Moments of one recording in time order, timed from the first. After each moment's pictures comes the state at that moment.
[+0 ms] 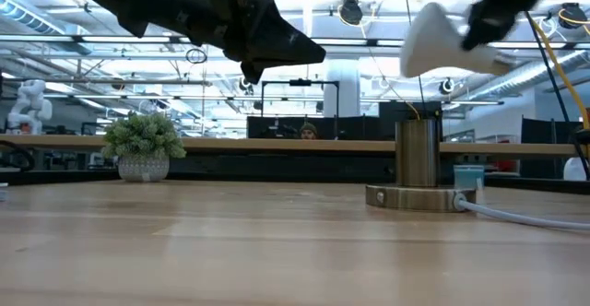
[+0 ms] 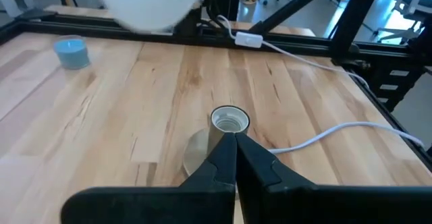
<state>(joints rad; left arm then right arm) -0.17 1.62 0.77 0.55 -0.09 -0.13 0.27 1.04 0.94 -0.89 0.32 0.52</state>
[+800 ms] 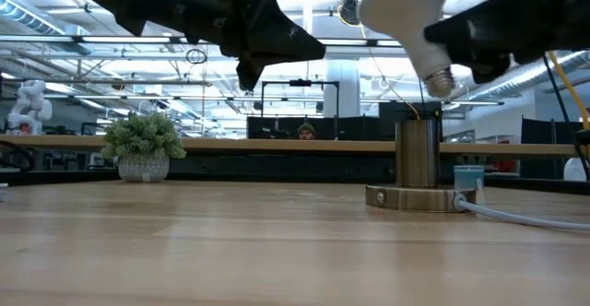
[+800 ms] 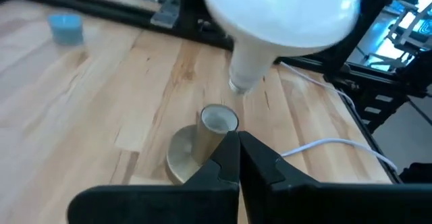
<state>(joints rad) -0.18 1.62 0.77 0.56 -0.09 -0.30 0.61 1.38 0.31 0.94 0.79 0.14</state>
